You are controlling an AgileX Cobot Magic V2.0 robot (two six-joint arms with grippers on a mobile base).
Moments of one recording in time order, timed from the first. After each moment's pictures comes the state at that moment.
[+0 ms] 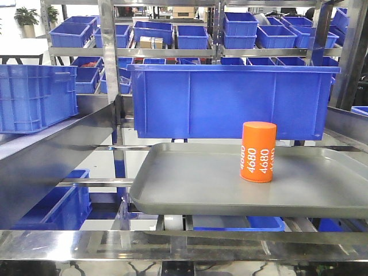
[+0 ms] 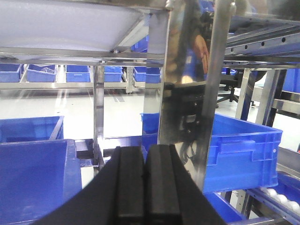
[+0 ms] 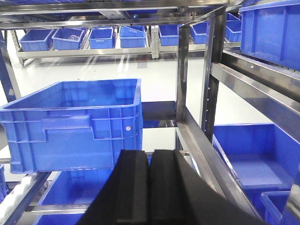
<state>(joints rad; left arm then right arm) -0.23 -0.02 0.02 -0.05 0.08 -0.06 -0.04 -0.01 0.03 0.01 0.21 0.02</state>
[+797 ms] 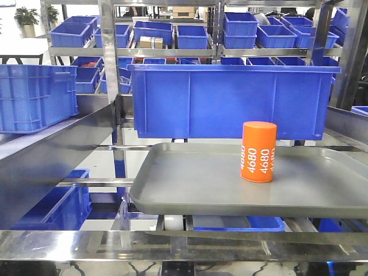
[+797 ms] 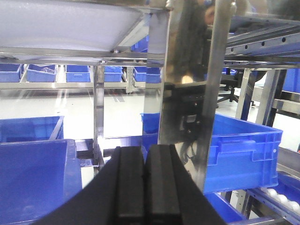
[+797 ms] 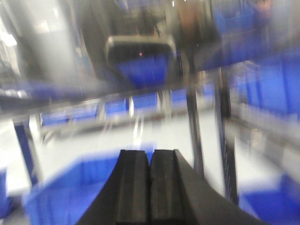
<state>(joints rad) -0.23 -0.02 0.02 -0.05 0.08 -0.06 -0.04 -0.01 -0.09 0.12 0.01 0.00</state>
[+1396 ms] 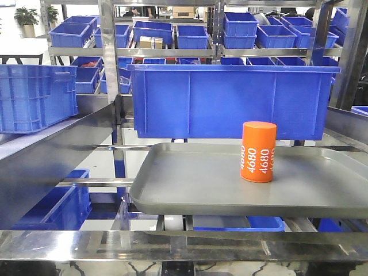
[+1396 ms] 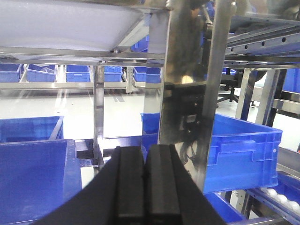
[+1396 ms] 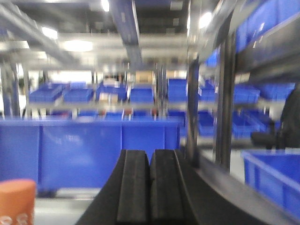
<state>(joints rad) -0.23 -0.02 0.02 -0.05 0.08 -0.06 -0.04 0.64 -0.94 0.09 0.26 -0.07</state>
